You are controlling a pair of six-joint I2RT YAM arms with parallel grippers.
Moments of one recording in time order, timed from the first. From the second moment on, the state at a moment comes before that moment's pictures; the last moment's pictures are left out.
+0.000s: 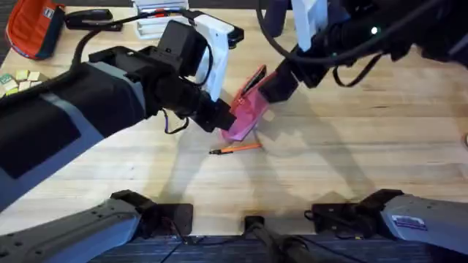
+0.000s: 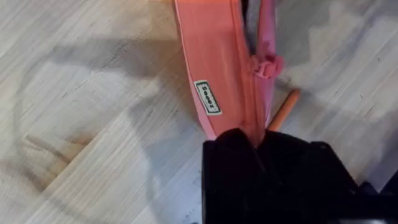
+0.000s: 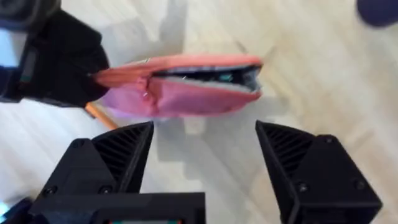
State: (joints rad) left arm -0.41 1.30 0.82 -0.68 0.40 0.22; right arm 0.46 1.40 1.26 -0.89 -0.19 -0.36
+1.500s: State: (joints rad) left arm -0.41 1.30 0.82 -0.68 0.40 0.22; right arm 0.40 1.48 1.29 -0.75 -0.32 -1.21
